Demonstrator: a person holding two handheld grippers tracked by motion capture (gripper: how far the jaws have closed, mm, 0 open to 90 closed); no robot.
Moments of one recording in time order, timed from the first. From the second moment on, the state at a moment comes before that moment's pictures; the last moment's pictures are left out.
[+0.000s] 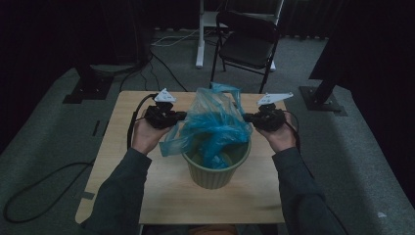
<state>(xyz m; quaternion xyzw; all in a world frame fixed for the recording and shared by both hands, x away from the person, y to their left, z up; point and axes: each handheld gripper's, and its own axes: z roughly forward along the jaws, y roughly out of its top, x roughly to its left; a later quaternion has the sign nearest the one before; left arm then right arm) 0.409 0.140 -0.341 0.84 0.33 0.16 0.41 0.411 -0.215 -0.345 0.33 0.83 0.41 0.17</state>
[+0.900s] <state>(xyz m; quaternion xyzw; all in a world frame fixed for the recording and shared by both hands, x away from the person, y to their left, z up) 0.419 0.157 -0.348 0.82 0.37 0.17 0.41 0.400 -0.225 -0.331 0.32 0.81 0.44 0.20</state>
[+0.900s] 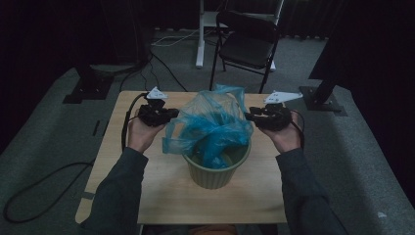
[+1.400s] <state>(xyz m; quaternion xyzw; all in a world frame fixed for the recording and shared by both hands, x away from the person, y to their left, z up) 0.421 0.150 -0.350 0.82 0.36 0.17 0.41 0.411 -0.197 -0.327 0.29 0.82 0.45 0.20</state>
